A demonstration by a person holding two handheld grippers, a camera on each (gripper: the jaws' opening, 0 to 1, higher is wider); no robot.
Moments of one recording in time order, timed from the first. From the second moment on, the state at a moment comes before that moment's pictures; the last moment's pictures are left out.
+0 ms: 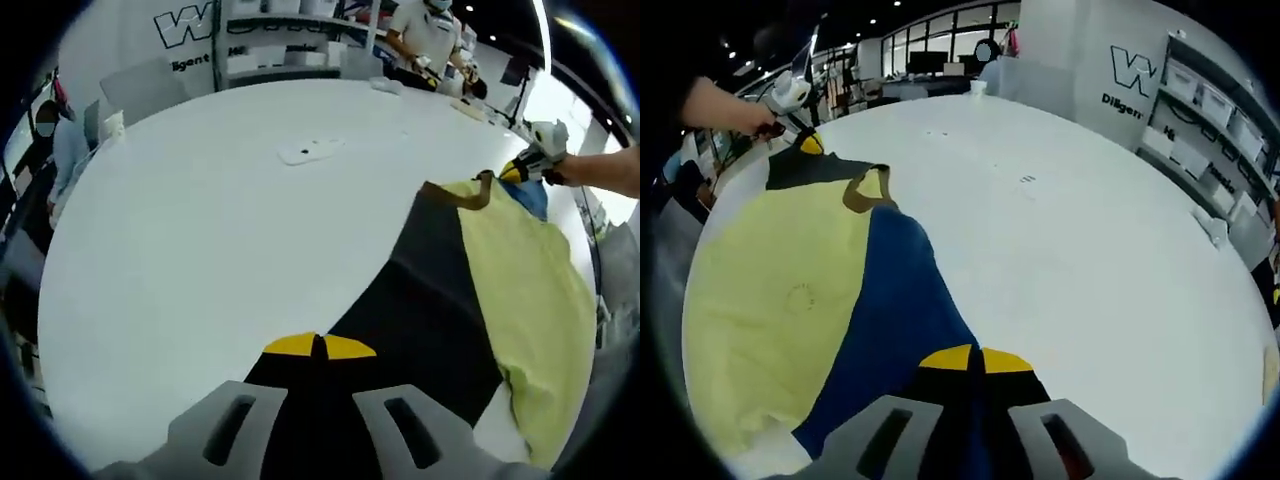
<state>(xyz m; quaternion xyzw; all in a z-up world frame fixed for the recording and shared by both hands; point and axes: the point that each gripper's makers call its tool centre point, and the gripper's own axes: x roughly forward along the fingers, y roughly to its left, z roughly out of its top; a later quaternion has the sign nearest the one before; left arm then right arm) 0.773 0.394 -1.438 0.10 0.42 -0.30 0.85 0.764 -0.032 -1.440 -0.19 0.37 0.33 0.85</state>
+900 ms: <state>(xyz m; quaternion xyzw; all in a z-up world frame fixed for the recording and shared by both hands) 0.769 0.399 -1.430 0.09 0.40 -0.29 0.86 0.774 -0.055 -1.440 -0.19 0.38 0.25 0.87</state>
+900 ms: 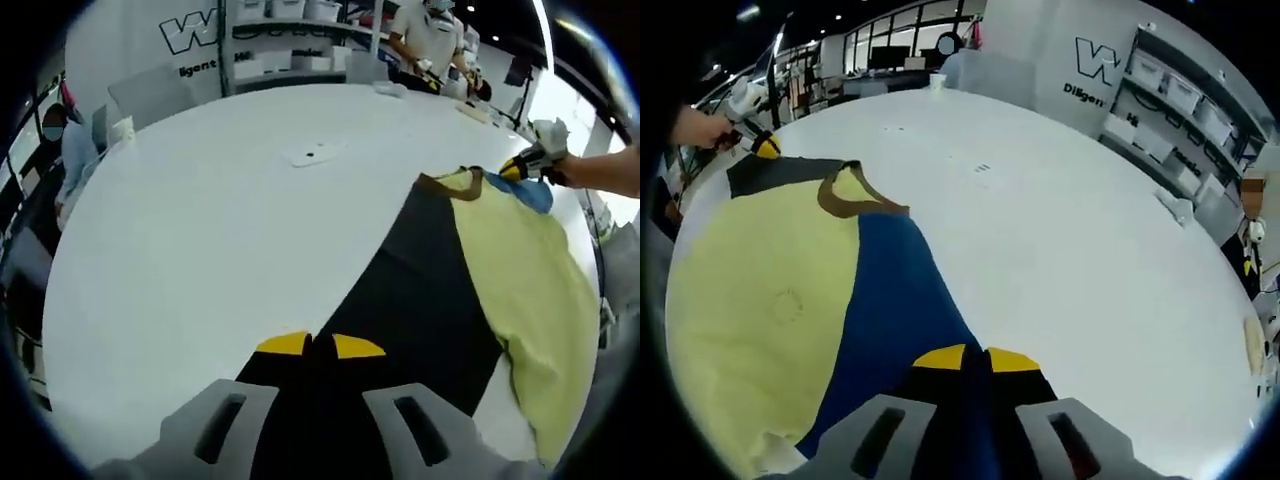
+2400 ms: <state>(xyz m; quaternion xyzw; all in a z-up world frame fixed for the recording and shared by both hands) 0.750 0.441 -1.433 0.15 0.40 -0.26 0.87 0.775 -0.003 -1.440 -0.19 0.38 0.29 0.86</state>
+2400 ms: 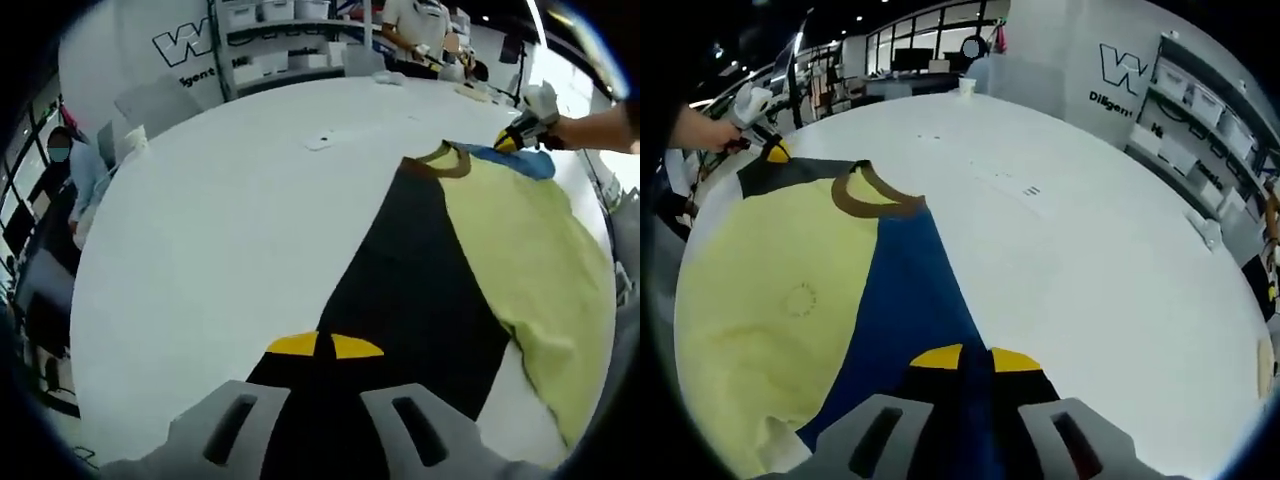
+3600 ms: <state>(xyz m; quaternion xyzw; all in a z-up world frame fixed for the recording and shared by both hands) 0.761 0.429 -1.423 0.15 0.38 -0.27 0.87 0.711 -0.121 -1.432 -0.14 0.41 0.21 0.88</state>
